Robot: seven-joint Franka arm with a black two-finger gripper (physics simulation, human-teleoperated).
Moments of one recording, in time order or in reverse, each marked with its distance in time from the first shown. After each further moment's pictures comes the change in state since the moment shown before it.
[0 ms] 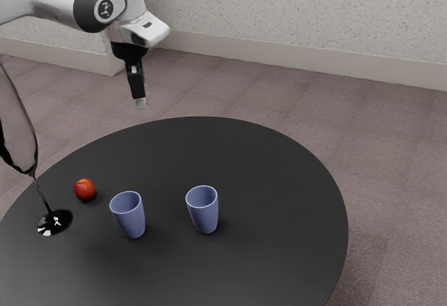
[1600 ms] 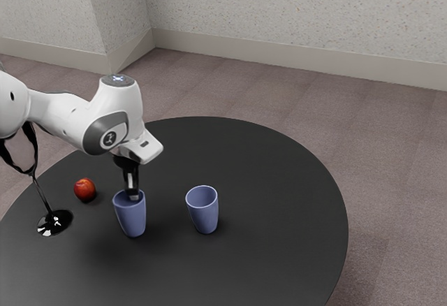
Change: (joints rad) arm 0.068 0.045 0.003 -0.603 0.058 0.561 0.029
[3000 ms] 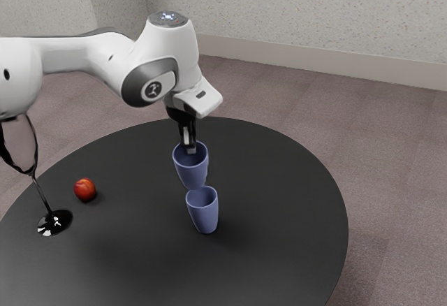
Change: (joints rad) arm -0.277 -0.042 0.000 0.307 0.000 -0.211 -0.111
